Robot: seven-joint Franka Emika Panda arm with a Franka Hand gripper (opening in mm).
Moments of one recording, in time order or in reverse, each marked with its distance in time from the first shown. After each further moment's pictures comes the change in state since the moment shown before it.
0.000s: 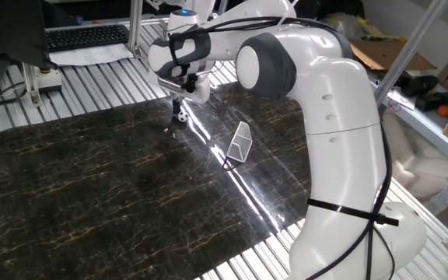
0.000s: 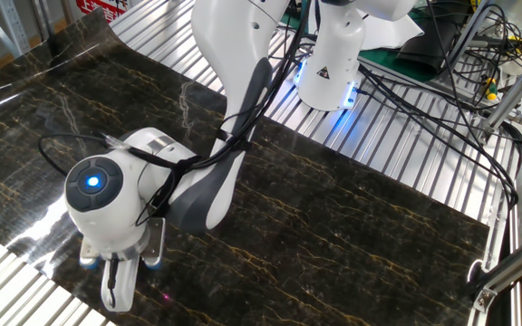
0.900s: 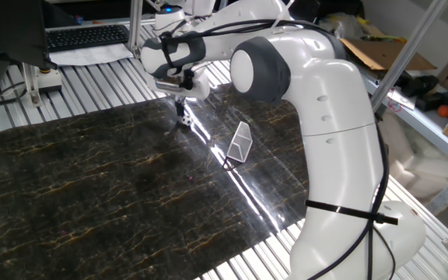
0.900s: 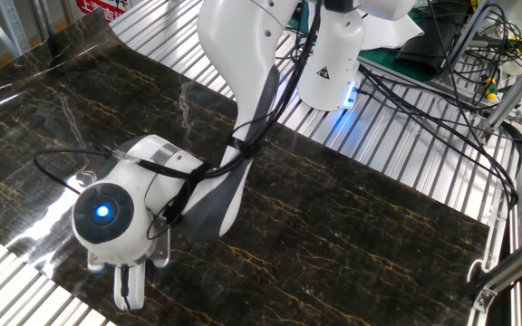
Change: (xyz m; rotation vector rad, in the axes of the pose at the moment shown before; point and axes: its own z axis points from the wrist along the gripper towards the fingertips) arm 0.007 -0.012 -0.007 0.169 -0.019 -0.092
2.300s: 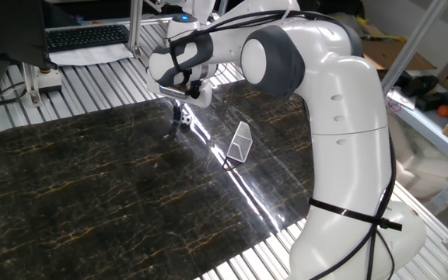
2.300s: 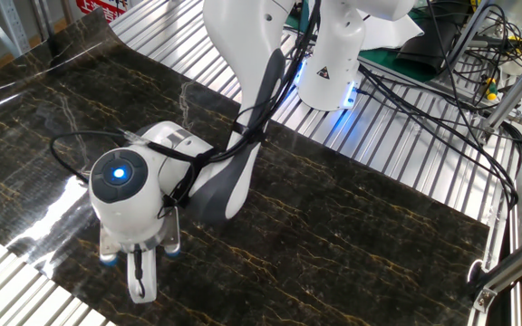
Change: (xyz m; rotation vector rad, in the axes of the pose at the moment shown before) arm 0.015 0.001 0.008 -0.171 -0.014 -0.069
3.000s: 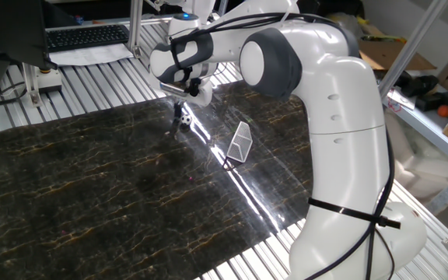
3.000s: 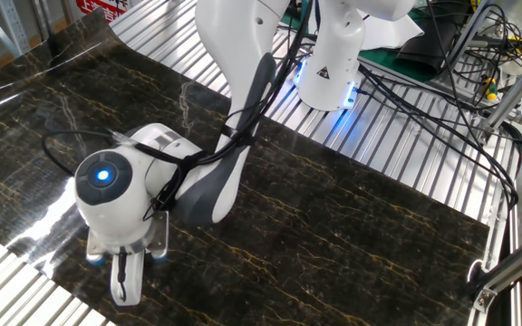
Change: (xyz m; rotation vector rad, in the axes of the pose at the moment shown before) arm -0.016 0.001 0.001 -0.007 0.004 0.088
